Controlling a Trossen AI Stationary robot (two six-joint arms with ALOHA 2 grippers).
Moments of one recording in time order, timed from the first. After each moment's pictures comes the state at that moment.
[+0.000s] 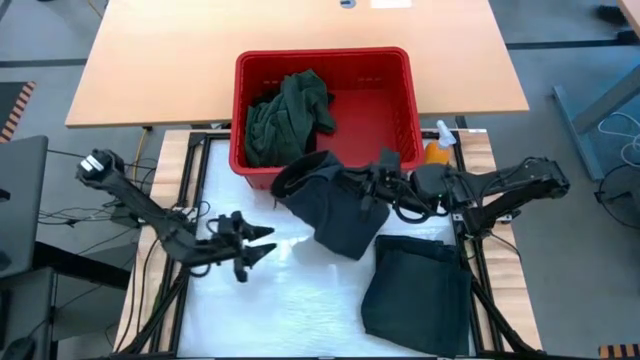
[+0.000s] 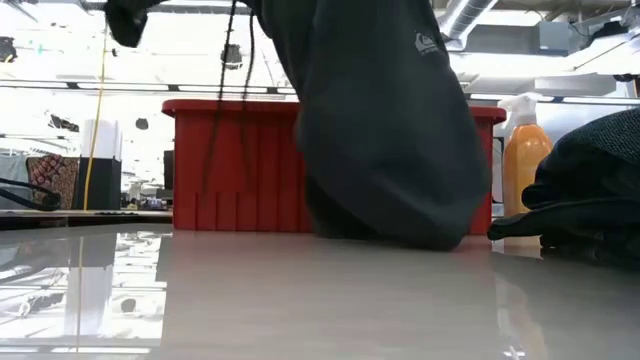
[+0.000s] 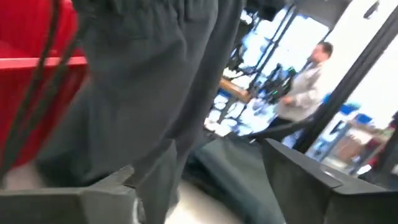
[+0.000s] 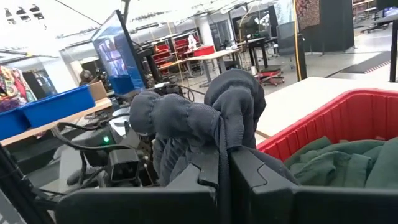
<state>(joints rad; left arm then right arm) -0.65 1.09 0.50 0.71 -0.89 -0.40 0.23 1.30 1.29 0.09 0.59 0.26</state>
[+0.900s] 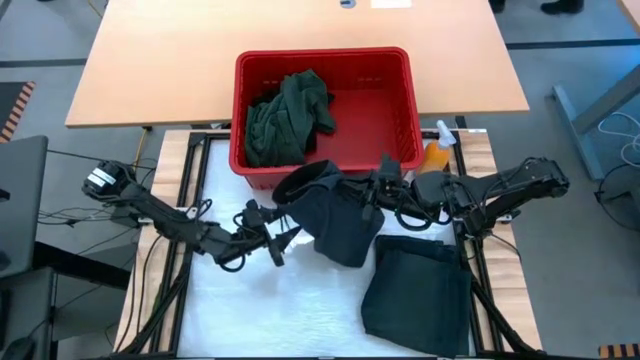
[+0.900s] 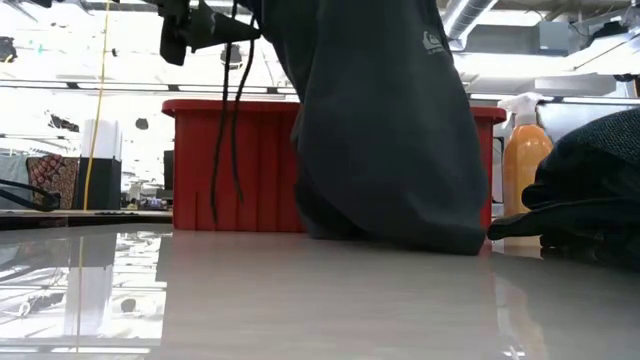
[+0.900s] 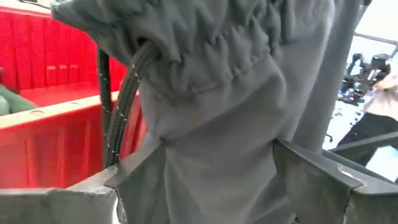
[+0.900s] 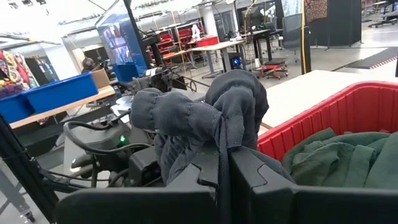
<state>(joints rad) -0.45 1.33 0.61 0.77 -0.97 -0.23 0.28 1.29 1.29 0.05 0.61 0.26</state>
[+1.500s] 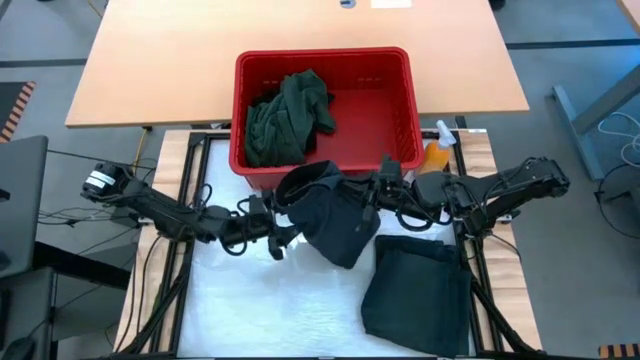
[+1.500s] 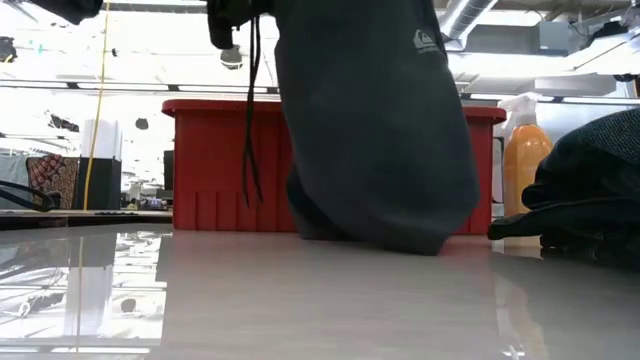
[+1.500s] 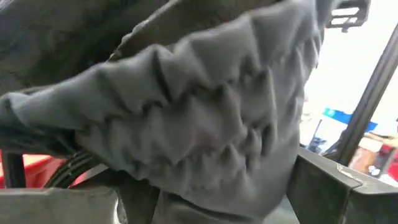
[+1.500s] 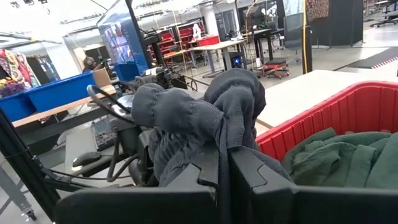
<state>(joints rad) -0.29 1.33 0.61 1.00 -0.54 -0.19 0.29 1.29 1.29 0.04 0.61 0.26</state>
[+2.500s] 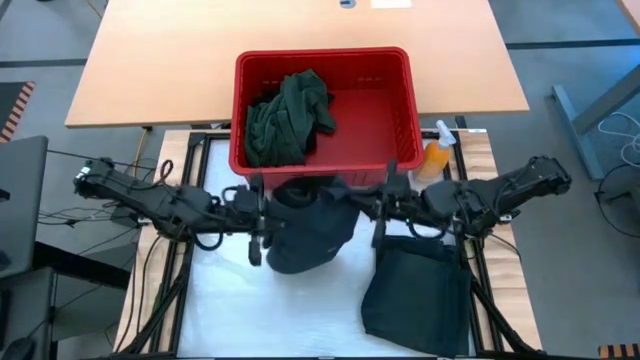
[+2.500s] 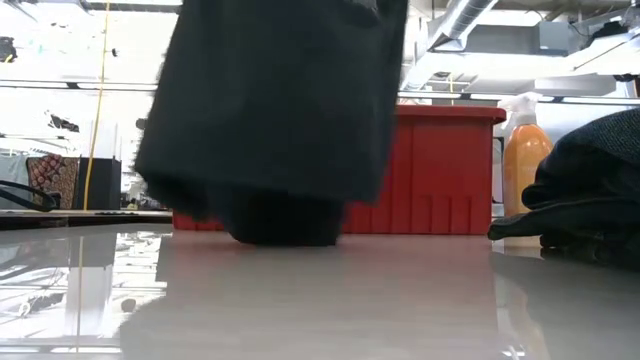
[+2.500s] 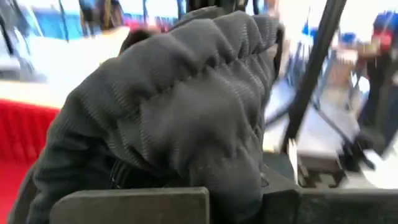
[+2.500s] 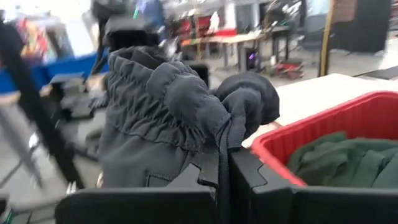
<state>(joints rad) -0.37 1.20 1.22 -0.05 -0.44 -0.14 0.38 1.26 1.29 -0.05 0.61 0.18</state>
